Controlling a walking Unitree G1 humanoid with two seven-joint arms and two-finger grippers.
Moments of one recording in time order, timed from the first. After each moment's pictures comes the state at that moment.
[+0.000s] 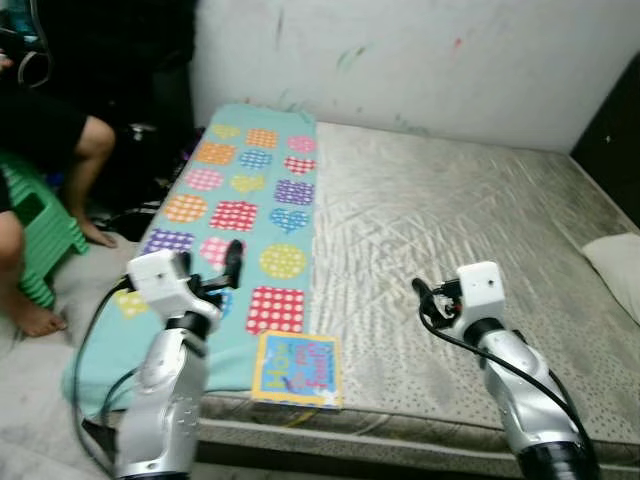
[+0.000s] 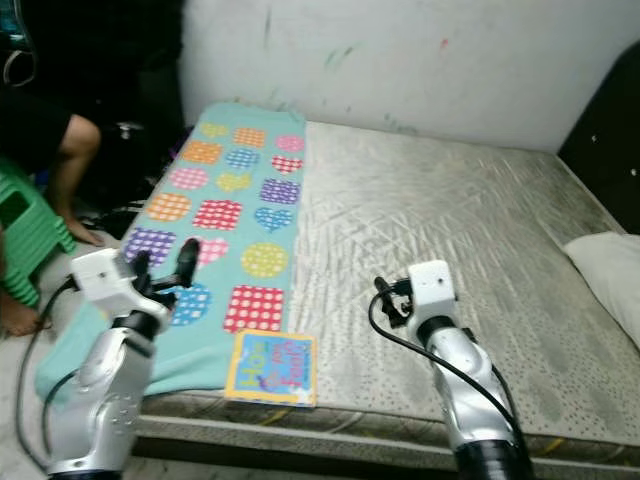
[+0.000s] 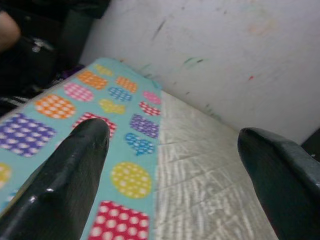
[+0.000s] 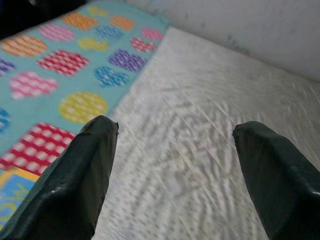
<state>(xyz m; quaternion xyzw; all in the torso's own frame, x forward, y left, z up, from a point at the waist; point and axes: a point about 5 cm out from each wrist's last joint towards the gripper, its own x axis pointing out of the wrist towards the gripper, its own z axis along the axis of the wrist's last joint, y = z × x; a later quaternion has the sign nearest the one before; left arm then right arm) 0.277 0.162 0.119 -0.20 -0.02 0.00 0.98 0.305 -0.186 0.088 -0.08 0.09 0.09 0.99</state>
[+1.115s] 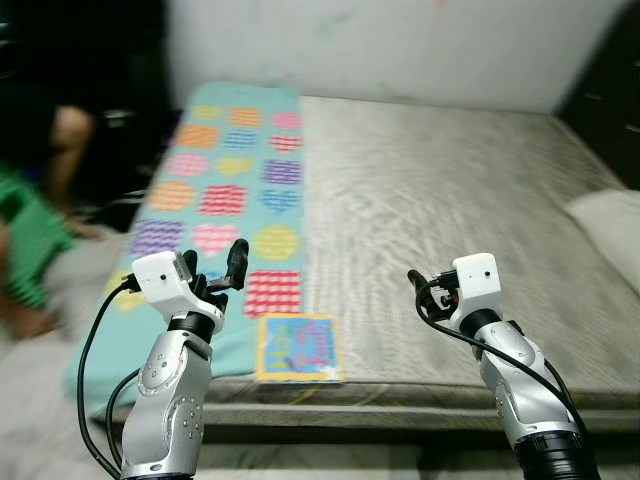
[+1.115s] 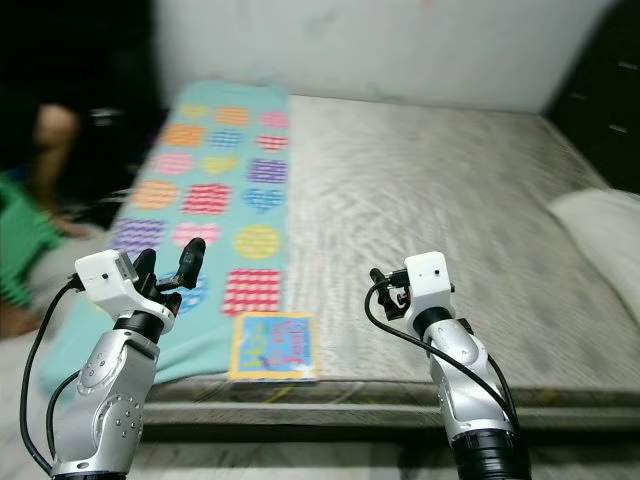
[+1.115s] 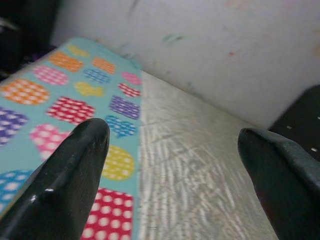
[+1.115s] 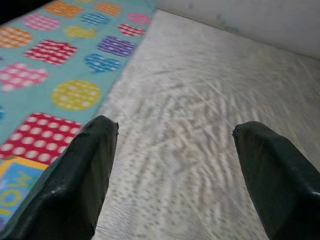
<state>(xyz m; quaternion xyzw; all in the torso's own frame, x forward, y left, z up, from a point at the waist) 0.277 0.153 0.123 -0.20 -0.03 -0.03 0.98 0.309 -0.187 0.089 -0.08 0.08 0.09 0.99</state>
